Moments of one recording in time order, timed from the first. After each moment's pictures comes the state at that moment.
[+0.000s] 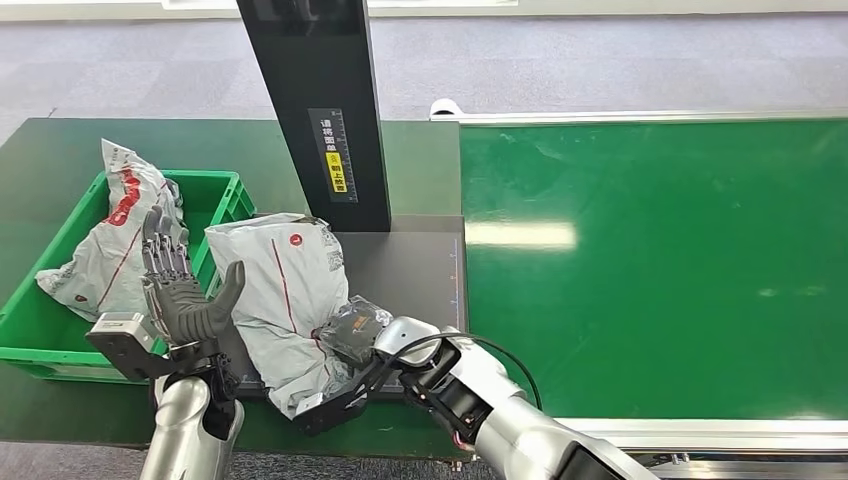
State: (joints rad) left arm -0.20 -0.19 0.11 -1.42 0.03 0.15 -0.70; right arm -0.76 0.32 0.95 -0.43 1.20 0.08 -0.30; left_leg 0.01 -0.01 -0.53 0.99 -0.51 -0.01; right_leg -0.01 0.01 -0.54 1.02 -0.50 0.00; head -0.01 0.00
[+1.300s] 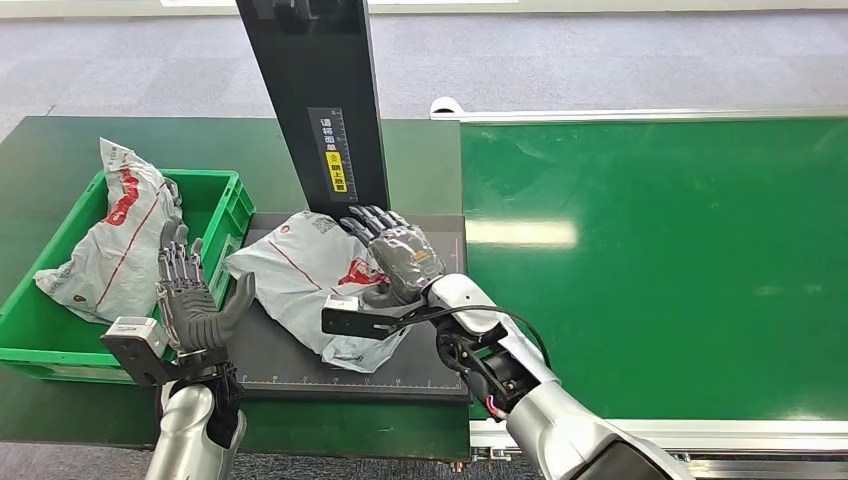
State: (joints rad) left arm -0.18 -0.19 0.11 -1.39 0.02 0.12 -0.70; right arm -0.74 0.25 0.65 -0.60 0.87 -0.28 -0.31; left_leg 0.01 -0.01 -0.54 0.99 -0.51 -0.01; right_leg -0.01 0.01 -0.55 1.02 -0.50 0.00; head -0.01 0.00
